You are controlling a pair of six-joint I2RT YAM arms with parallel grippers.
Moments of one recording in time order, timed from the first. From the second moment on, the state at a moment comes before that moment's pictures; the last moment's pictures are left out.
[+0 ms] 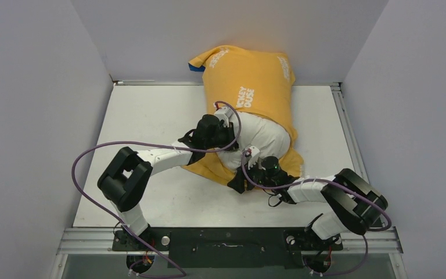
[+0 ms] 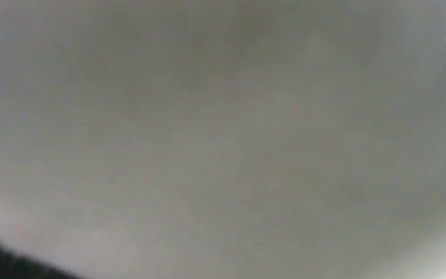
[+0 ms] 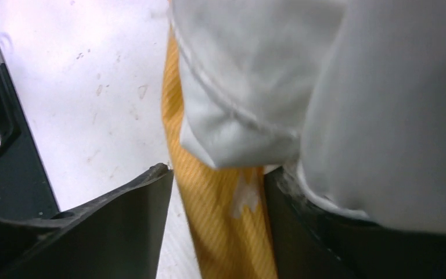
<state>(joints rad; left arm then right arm) -0.71 1.74 1.05 0.26 0.23 -0.63 0.71 1.48 0.37 0.62 -0.38 0.30</state>
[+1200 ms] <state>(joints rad) -0.71 1.73 1.04 0.28 0.26 -0.66 0.57 0.79 0.25 0.20 -0.32 0.76</state>
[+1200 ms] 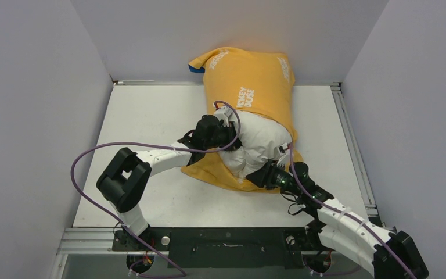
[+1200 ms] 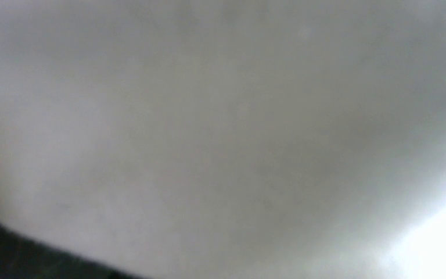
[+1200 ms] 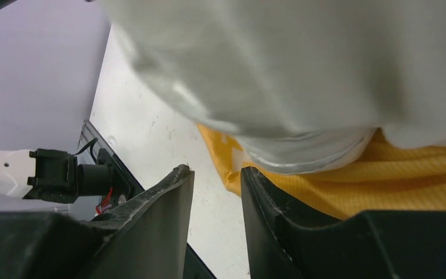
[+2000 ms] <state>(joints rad) -0.71 1.73 1.03 0.30 0.26 -0.67 0.33 1.00 0.00 0.59 -0.31 0.90</state>
